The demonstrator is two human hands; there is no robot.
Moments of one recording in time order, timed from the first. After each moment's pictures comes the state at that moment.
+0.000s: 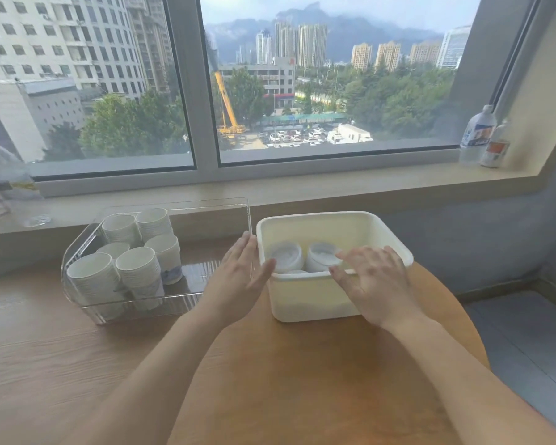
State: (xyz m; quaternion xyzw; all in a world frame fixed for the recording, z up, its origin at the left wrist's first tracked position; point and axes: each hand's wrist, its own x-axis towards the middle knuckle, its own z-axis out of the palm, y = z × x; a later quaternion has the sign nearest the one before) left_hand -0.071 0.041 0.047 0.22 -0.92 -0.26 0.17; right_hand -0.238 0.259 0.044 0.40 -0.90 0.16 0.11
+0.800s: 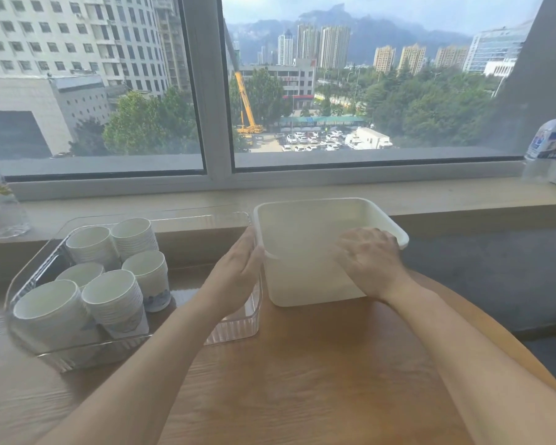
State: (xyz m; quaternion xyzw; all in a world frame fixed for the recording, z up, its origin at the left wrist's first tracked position) left_hand -0.154 -0.073 0.034 0.23 -0.88 -0.36 0.21; right_hand -0.357 0.105 0.042 0.44 -0.87 0.19 0.08
